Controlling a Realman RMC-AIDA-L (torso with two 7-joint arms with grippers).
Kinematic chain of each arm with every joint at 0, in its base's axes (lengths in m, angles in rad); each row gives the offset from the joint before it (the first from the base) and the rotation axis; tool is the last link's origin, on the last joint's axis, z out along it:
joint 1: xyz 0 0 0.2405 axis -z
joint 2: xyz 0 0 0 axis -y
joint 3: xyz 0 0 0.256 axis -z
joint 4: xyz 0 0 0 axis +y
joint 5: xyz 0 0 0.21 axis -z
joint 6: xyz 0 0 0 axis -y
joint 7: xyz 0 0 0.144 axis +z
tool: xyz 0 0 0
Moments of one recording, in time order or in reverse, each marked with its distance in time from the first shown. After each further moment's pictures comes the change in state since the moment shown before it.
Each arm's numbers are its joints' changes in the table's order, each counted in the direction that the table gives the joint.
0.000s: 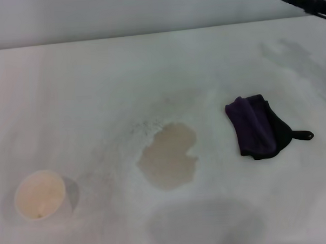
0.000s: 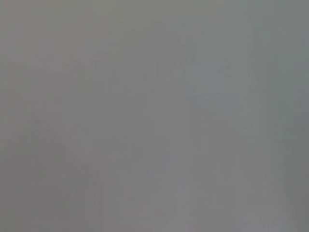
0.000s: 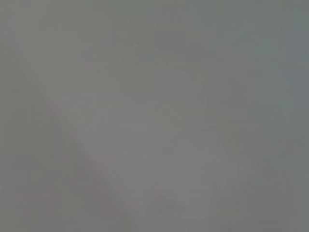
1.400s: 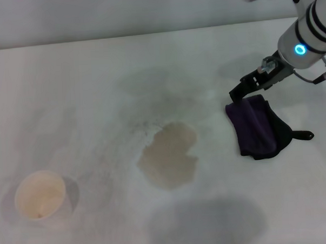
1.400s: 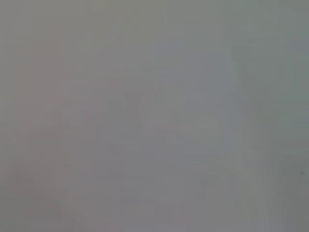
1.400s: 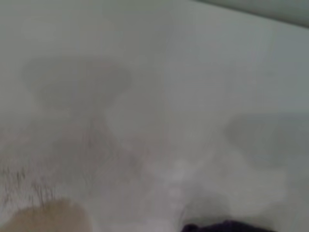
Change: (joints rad) left arm 0.036 -0.004 -0.001 0.113 -0.005 0.027 0.005; right arm -0.243 -0.055 0.551 -0.590 1.322 -0.474 1.306
